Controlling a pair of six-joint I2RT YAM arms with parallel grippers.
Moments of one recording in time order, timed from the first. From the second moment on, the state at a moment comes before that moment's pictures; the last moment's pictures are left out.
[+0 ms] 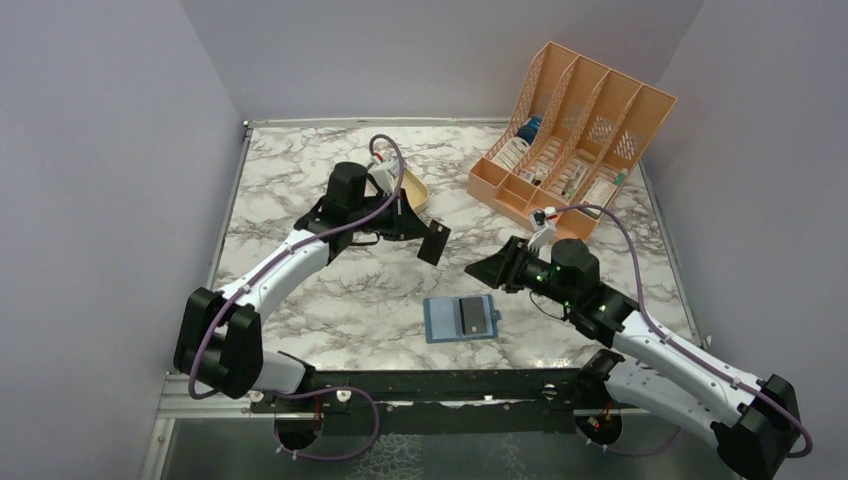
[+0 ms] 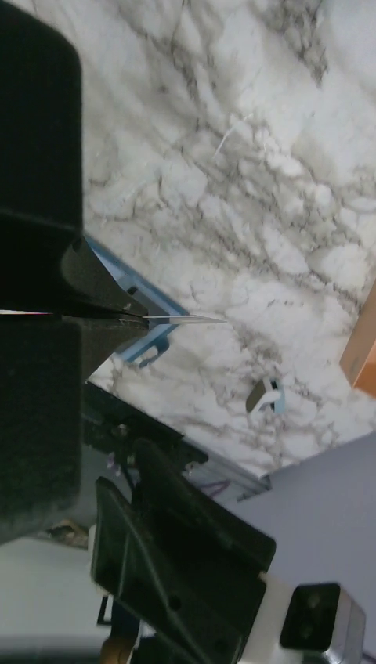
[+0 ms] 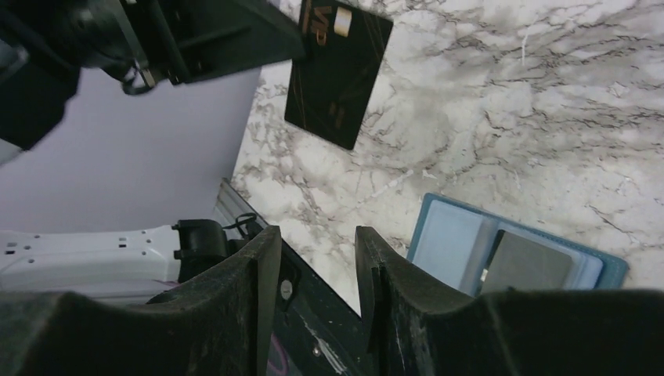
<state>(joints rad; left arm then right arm) -0.43 1.41 1.02 -0.15 0.66 -0.47 0.71 0.82 0.51 0.02 -0.18 0.86</state>
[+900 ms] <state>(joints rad) -0.43 1.10 0.57 0.30 0.94 -0.97 0.71 0.95 0.44 0.39 -0.35 1.02</state>
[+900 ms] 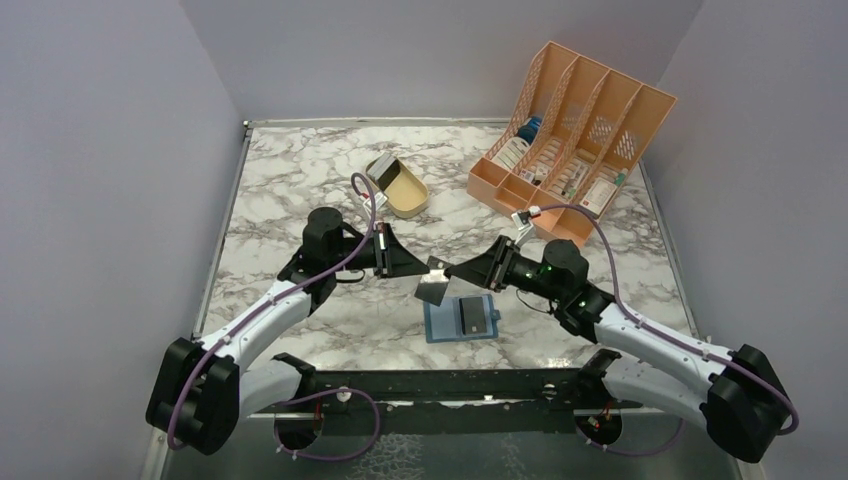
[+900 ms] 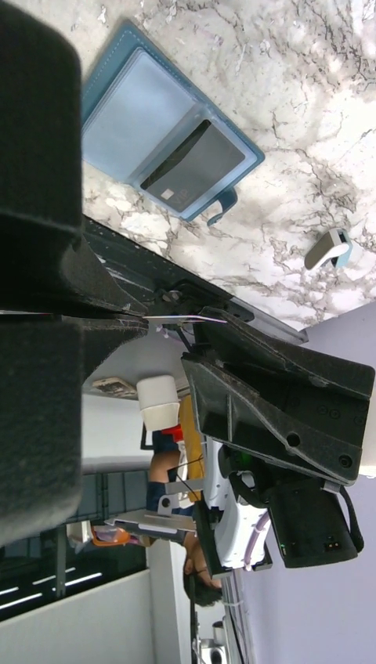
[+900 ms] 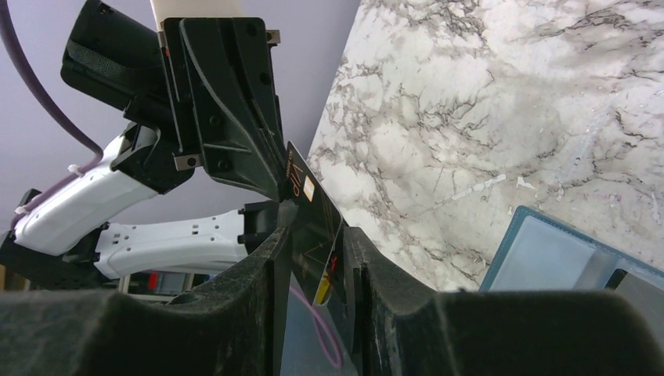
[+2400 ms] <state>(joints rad) -0.44 1.18 0.47 0.08 0.72 -0.79 0.72 1.10 0.54 0.04 -0.24 0.70</state>
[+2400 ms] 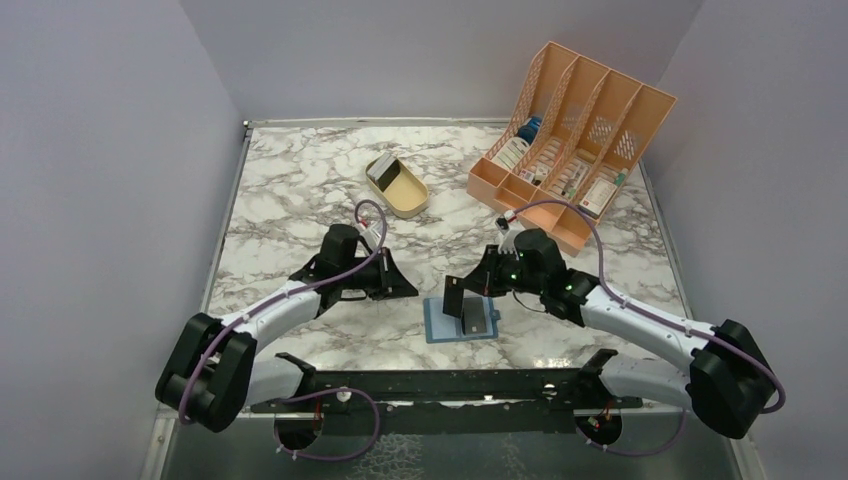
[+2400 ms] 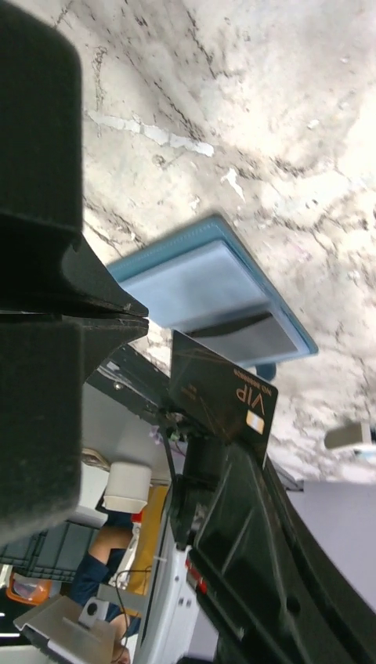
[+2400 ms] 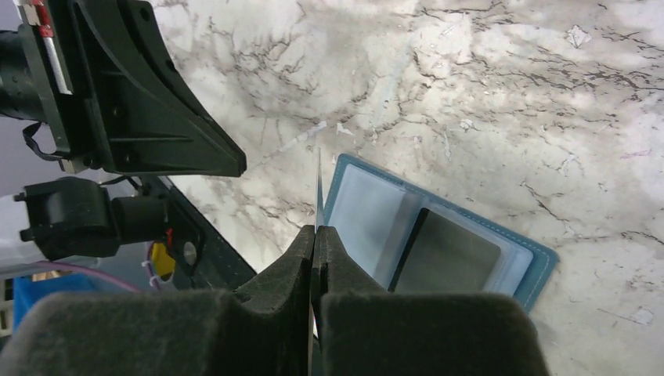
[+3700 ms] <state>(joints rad) -0.64 1.50 0.51 0.14 0.48 -0.73 0.57 1.27 0.59 -0.05 -0.41 0.58</state>
